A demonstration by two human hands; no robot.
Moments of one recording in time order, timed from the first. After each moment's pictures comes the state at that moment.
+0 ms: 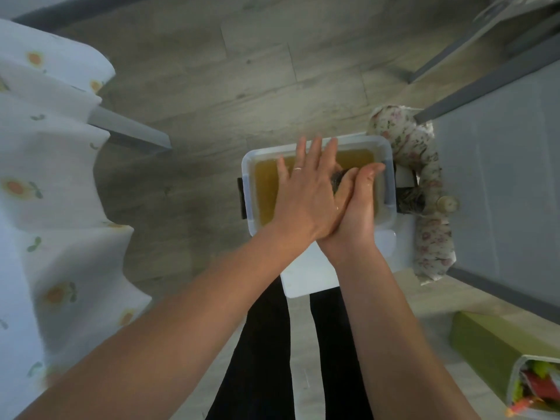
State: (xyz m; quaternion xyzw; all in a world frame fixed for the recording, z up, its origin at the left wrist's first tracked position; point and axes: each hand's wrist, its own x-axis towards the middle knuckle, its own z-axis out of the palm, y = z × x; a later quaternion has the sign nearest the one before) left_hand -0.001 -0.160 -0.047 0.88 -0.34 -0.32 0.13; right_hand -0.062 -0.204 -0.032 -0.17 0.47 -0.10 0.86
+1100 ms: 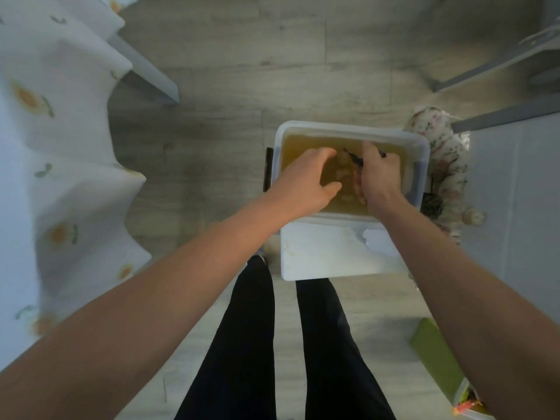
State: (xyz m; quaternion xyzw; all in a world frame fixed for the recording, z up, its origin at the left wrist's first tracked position) left_hand 0.028 -0.086 -0.070 0.82 -0.22 -0.43 0.31; right_hand -0.033 -0.237 -0.100 -0.63 0.55 0.10 0.54
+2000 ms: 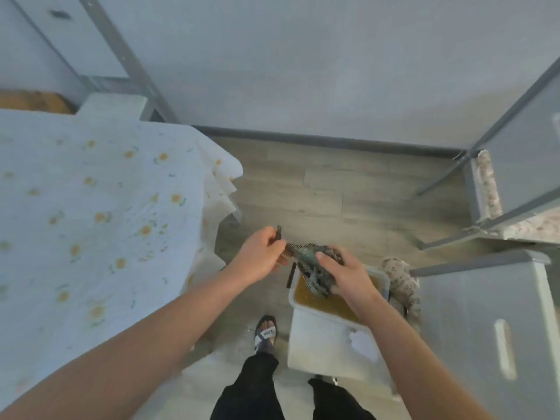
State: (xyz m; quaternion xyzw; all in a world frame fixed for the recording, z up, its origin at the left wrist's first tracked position) left_hand 0.057 -0.015 0.199 0.85 0.00 -0.33 0.42; right_hand -0.026 -0.201 0.162 -0.63 0.31 0.20 0.68
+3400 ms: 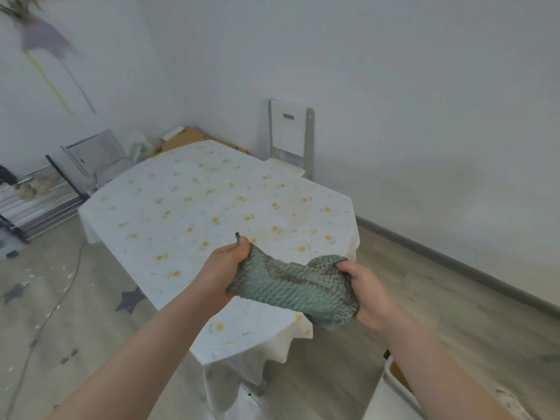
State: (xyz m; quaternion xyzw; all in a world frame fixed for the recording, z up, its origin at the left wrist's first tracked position) left_hand -0.144 0.303 0.424 0.64 0.31 -0.01 0.70; right_hand -0.071 0.065 0.355 -0.53 0.09 0.34 0.77
